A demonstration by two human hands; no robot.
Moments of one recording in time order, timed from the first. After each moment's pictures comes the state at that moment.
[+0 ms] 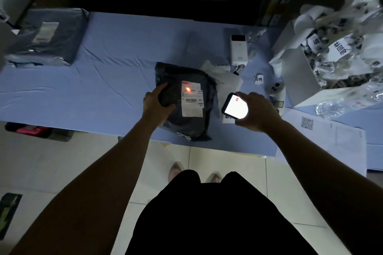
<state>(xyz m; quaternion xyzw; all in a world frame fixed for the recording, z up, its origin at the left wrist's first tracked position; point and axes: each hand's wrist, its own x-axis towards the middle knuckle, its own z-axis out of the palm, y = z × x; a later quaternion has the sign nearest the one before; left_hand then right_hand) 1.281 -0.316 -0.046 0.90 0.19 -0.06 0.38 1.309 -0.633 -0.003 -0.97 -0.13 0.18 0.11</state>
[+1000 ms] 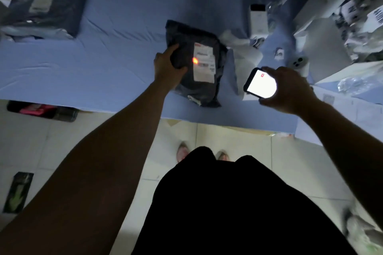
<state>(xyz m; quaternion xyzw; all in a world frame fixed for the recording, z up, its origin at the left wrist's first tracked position) 1.311 -0.281 -0.039 0.90 0.17 -0.04 0.41 1.287 -0.614 0.021 -0.98 -0.13 0.13 0.09</state>
